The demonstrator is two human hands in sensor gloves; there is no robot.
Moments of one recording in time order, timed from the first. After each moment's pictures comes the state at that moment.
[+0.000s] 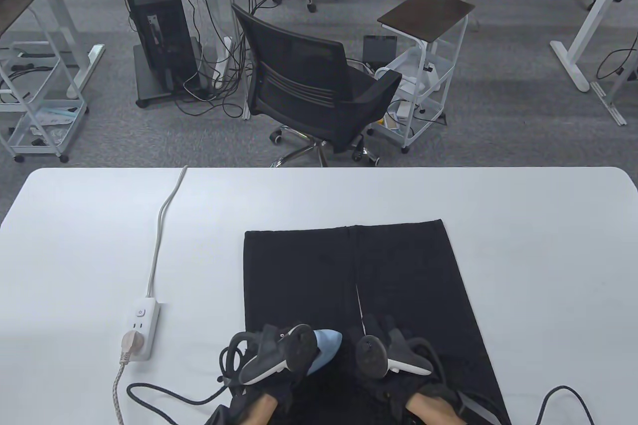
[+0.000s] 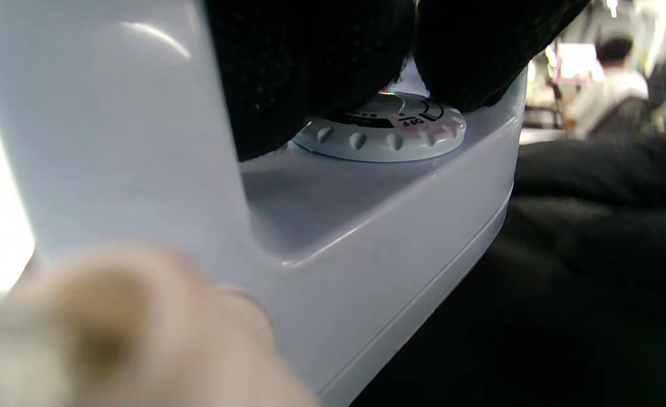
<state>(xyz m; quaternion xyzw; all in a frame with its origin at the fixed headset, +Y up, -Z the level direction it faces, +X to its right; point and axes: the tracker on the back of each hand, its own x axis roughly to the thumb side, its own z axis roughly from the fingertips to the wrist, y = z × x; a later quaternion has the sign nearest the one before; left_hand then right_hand) -0.080 -0.751 -0.291 -0.09 -0.18 -0.01 0.98 0.114 -0.824 -0.306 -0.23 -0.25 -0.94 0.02</state>
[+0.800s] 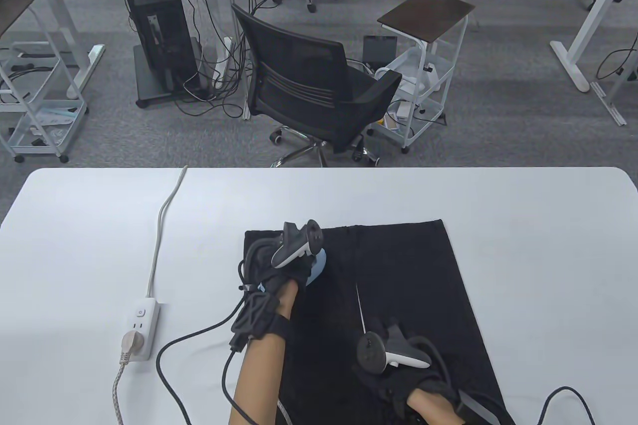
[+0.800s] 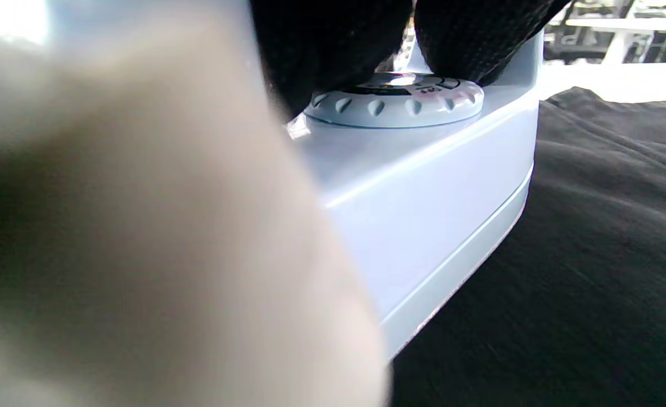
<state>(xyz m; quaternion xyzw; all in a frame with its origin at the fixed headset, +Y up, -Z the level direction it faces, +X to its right) -0.090 -0.760 -0.502 -0.14 0.01 -0.02 0.99 0.120 -0.830 -0.310 -0.22 -0.29 -0.93 0.01</state>
